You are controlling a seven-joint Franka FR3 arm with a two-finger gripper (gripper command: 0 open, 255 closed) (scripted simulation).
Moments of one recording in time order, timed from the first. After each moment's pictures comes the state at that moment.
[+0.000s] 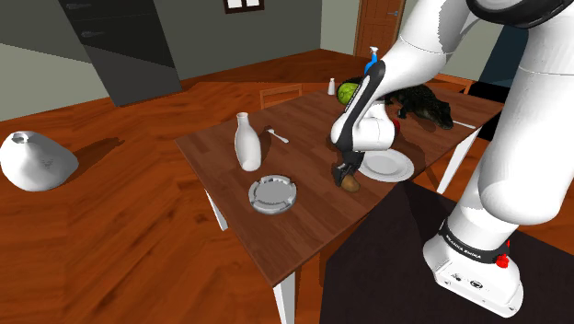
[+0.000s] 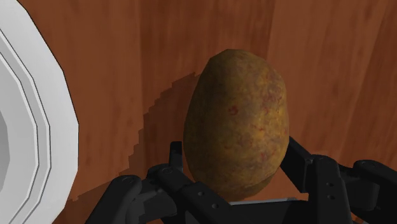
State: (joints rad) arm 0.11 0.14 -0.18 -2.74 0.63 2.94 -0.61
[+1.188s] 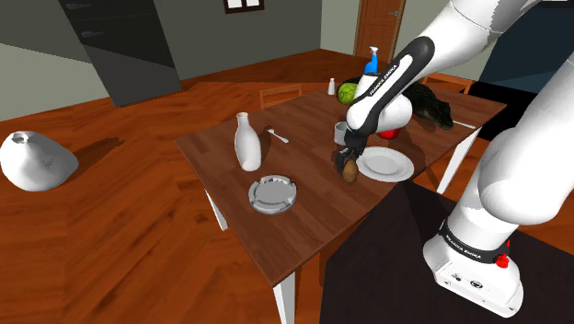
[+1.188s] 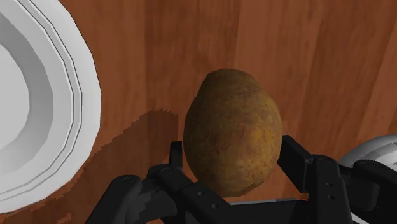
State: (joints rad) arm 0.11 -0.12 -0.26 -2.79 0.20 2.76 -0.28
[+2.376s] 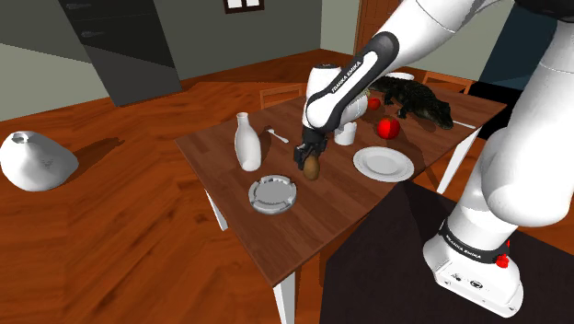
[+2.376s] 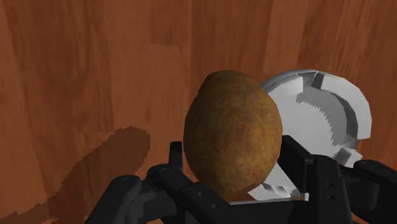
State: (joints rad) arm 0.21 0.02 -0.10 -2.51 0.16 2.64 0.03
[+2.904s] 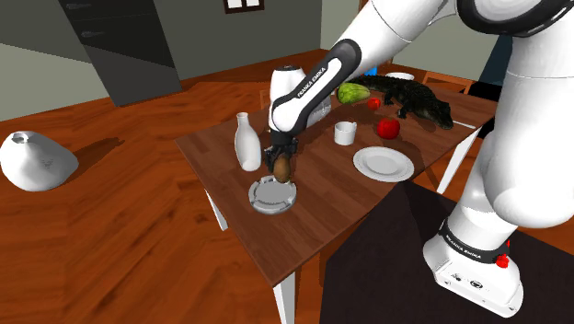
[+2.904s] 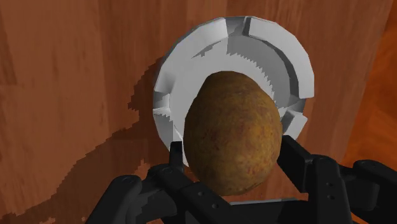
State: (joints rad) arm 0.28 0.21 -0.04 -2.24 0.13 2.57 0.20
